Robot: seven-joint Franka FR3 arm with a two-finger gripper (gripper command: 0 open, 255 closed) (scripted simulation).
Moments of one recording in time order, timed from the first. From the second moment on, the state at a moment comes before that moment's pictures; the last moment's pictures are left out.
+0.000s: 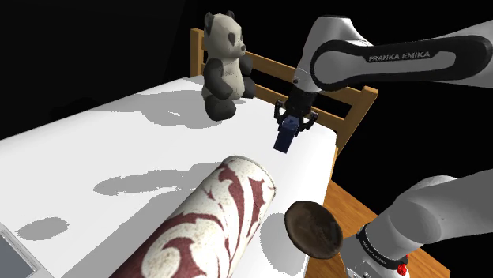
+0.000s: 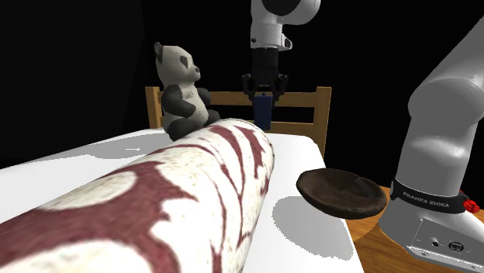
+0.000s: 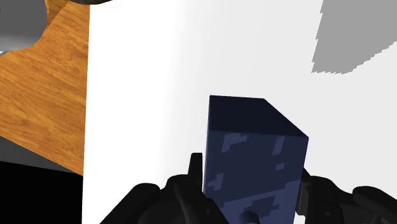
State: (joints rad) arm -0.22 -0.46 0.32 -2.43 0.15 1.99 1.06
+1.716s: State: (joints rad) arm 0.16 -1.25 0.49 -2.80 0.45 1.60 1.37
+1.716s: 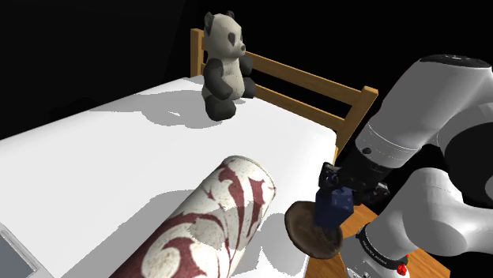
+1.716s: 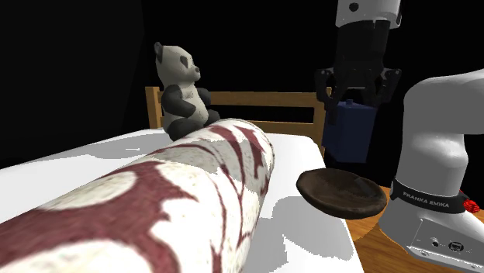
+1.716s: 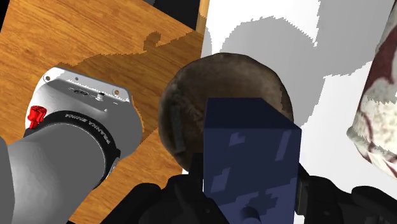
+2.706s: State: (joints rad) arm 0.22 -1.25 0.59 -2.96 0.55 1.75 1.38
